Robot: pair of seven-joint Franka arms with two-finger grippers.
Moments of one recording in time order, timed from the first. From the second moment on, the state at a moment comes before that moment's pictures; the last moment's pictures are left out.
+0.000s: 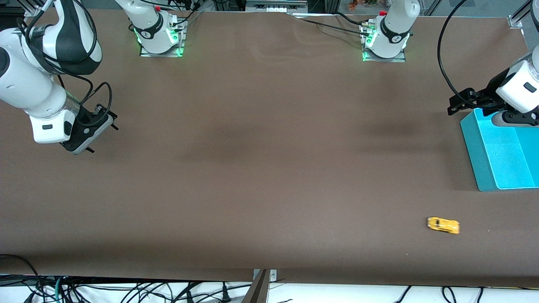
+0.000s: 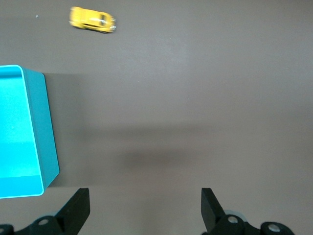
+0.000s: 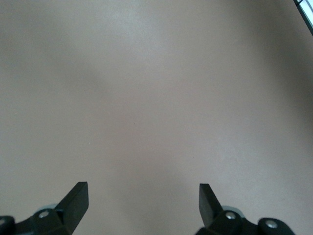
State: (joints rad) left arm -0.01 0.02 0.01 -1.66 -0.03 1.61 0.00; right arm -0.36 0.10 0.44 -1.92 -0.07 2.06 -0.82
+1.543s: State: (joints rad) left arm 0.14 0.37 0.02 -1.28 -0.02 1.64 0.67; right arm -0.21 0.03 0.34 -1.92 -0.07 1.98 -0.44
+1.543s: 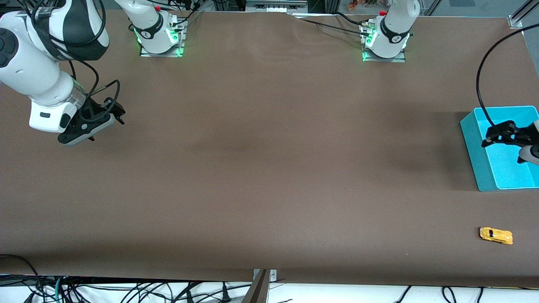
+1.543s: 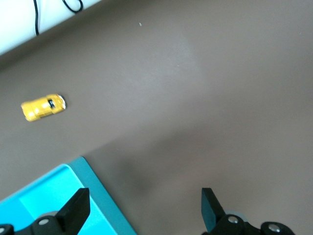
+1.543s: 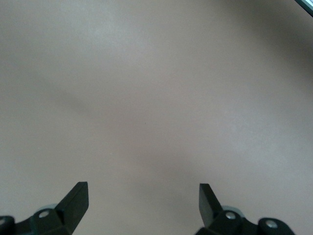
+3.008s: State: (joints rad) left arm 0.40 0.79 0.00 -1.23 -0.08 2.45 1.80; right arm -0.14 -0.04 0.18 -1.75 0.05 1.63 -0.19
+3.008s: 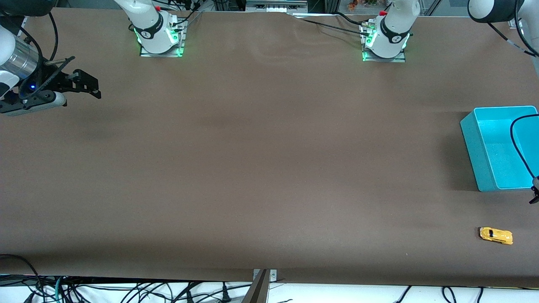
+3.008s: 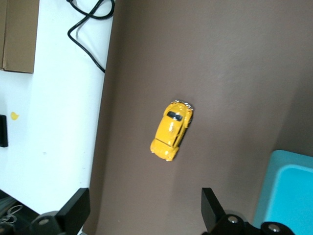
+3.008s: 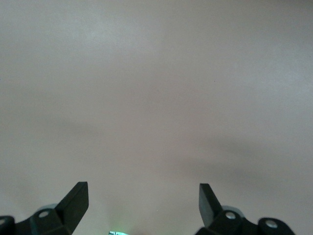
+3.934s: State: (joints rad) left arm 0.37 0.99 0.00 -1.15 -0.08 2.52 1.80; right arm -0.11 -0.04 0.18 -1.74 -0.03 1.64 -0.16
